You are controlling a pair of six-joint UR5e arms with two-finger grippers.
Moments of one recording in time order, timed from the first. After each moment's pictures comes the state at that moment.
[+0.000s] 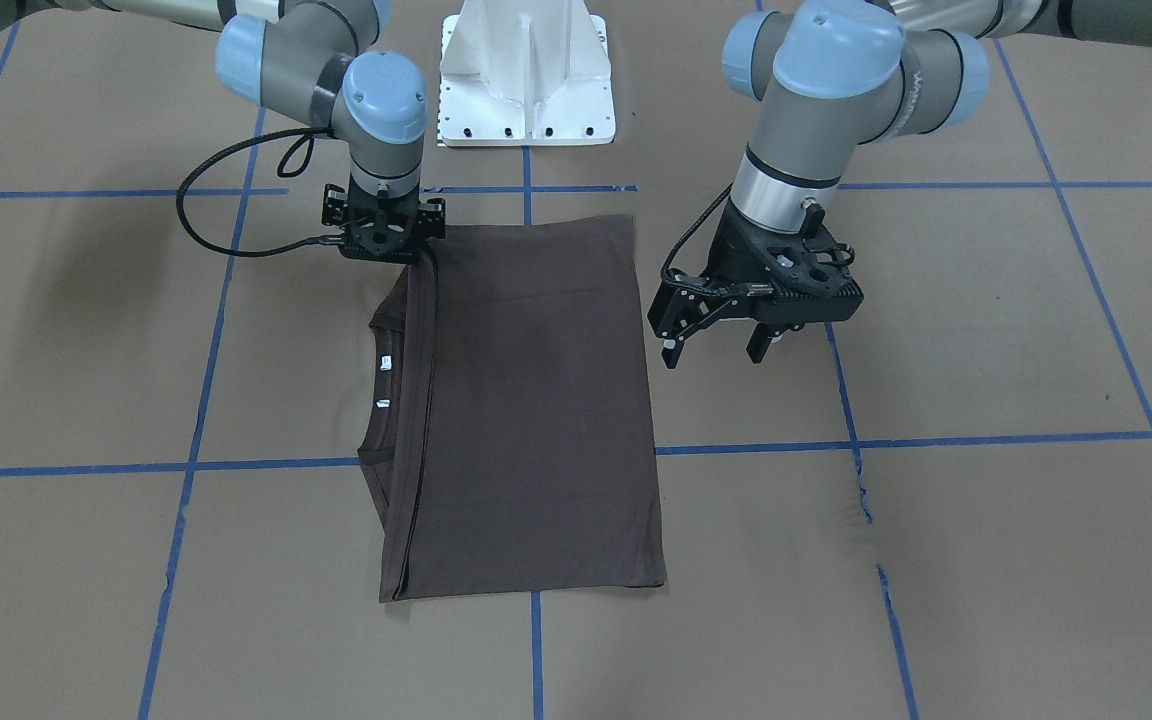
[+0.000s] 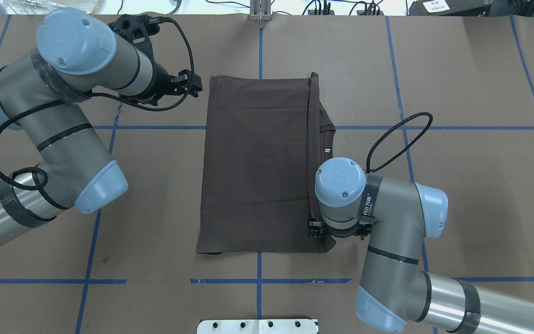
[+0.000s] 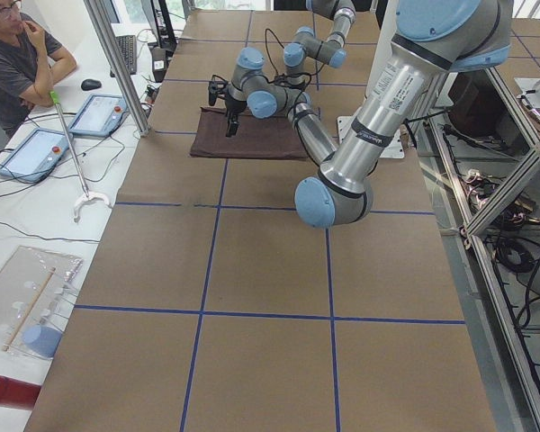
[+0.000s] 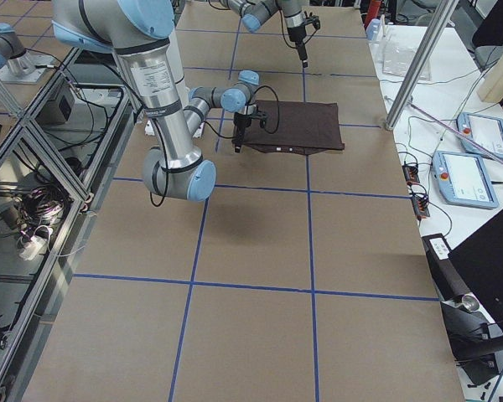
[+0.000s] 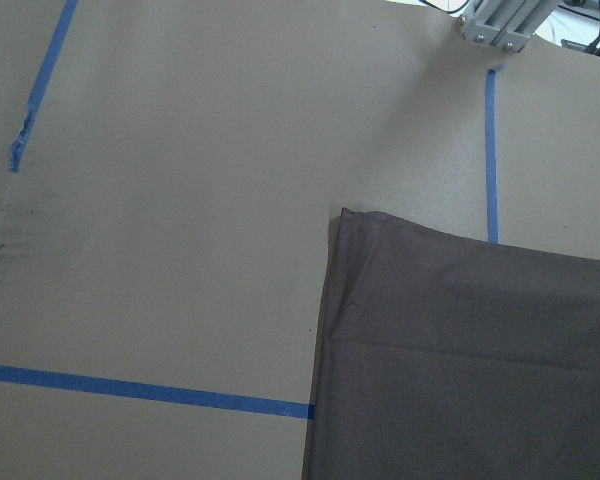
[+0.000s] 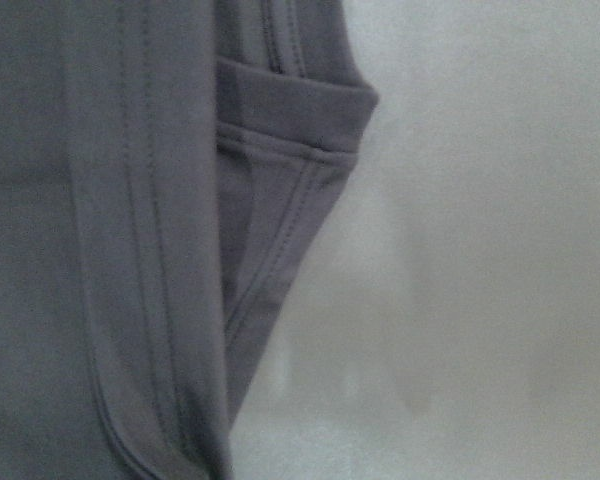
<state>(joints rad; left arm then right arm) -0.76 -2.17 -1.77 -1.75 -1.84 -1.26 0.40 -1.10 1.82 -1.82 1.90 1.23</state>
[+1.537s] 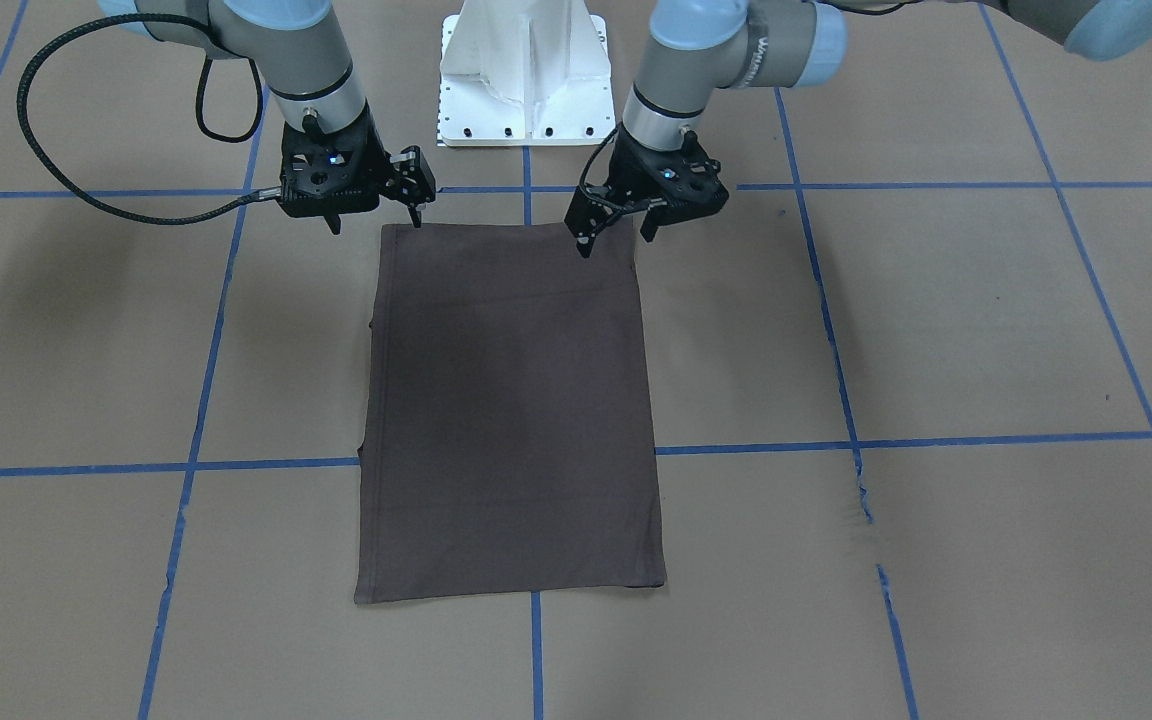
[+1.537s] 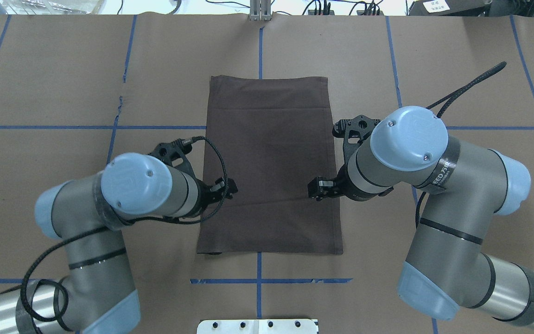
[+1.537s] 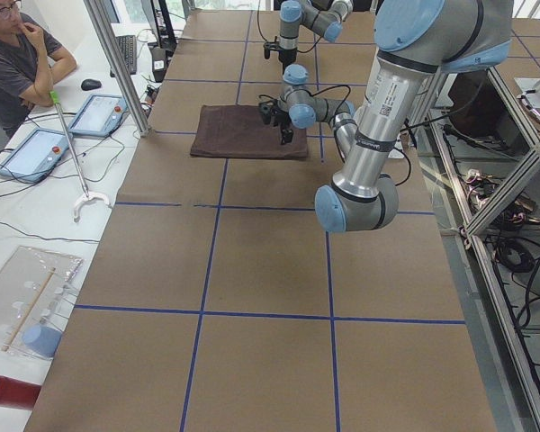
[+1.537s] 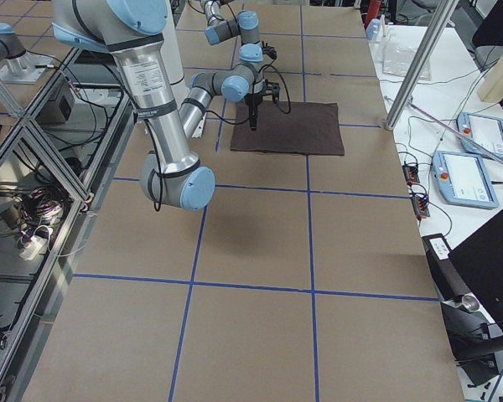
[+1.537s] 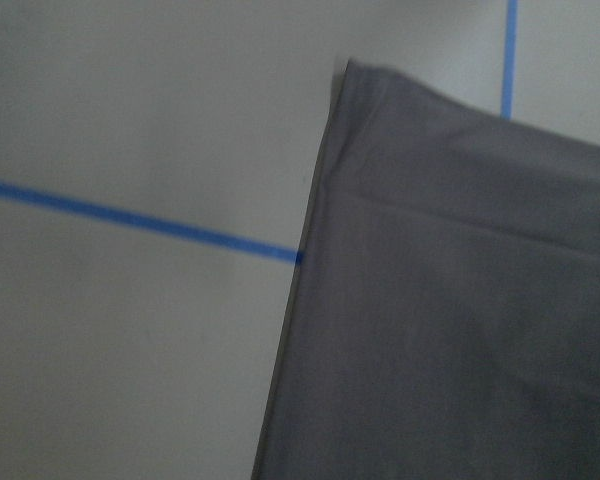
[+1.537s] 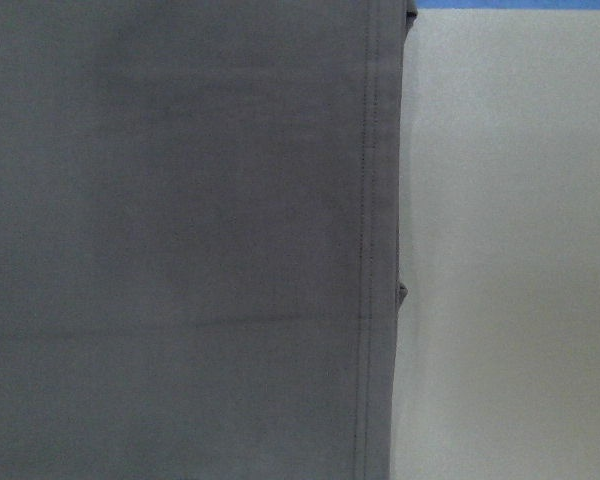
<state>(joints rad) -0.36 -2.07 -1.88 -1.72 -1.71 -1.78 0.52 -1.14 2.04 -1.68 1.91 1.18</state>
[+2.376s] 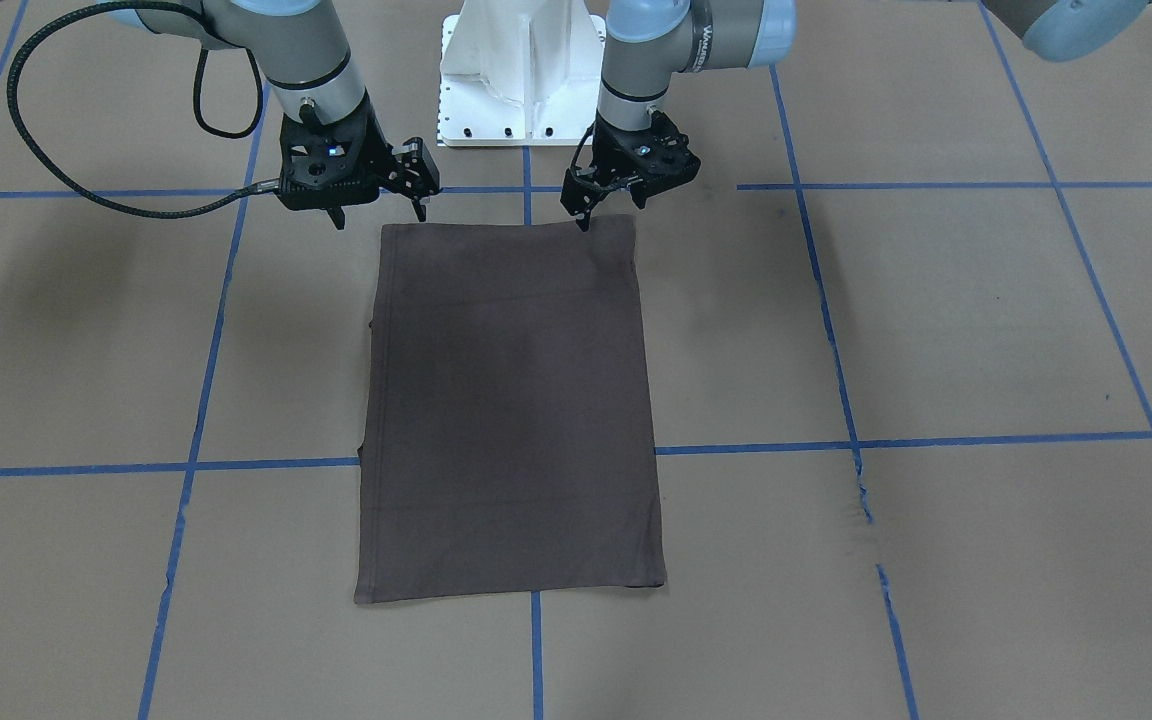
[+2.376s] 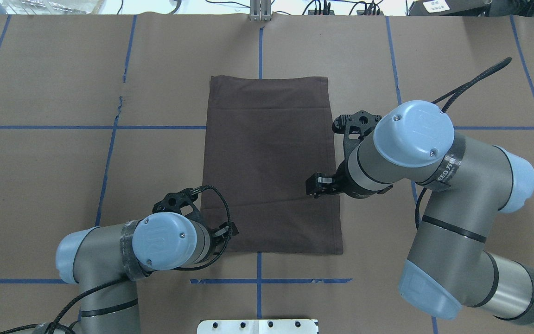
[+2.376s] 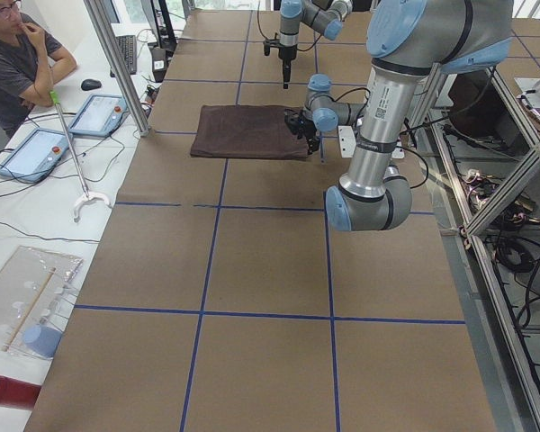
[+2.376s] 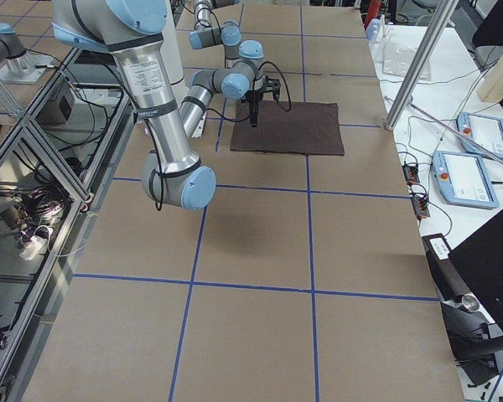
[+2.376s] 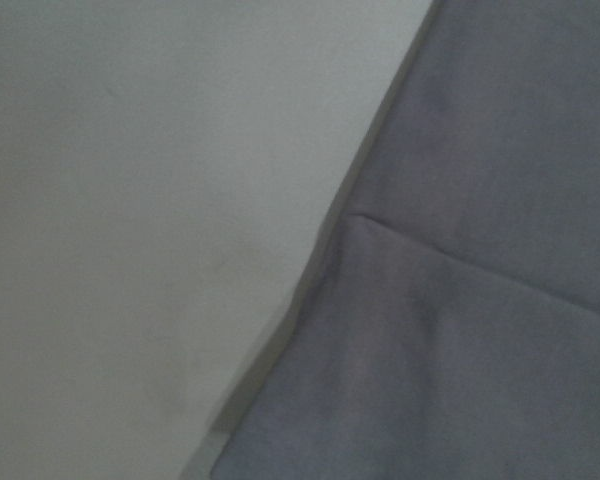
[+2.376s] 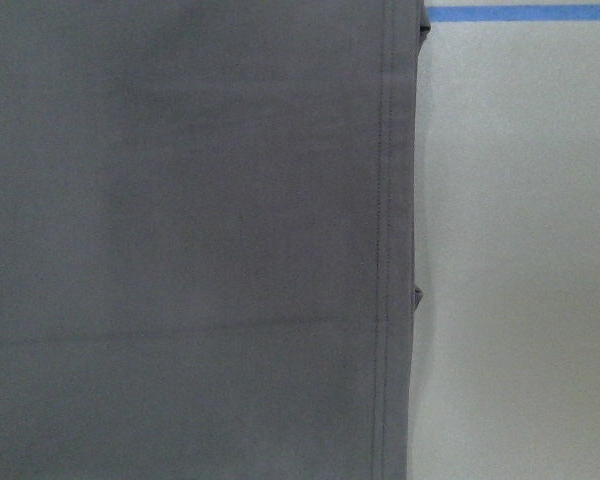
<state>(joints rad) -0.26 -2.06 -1.87 -1.64 -1.64 -1.87 0.53 -1.13 2.05 -1.68 1.92 1.19</state>
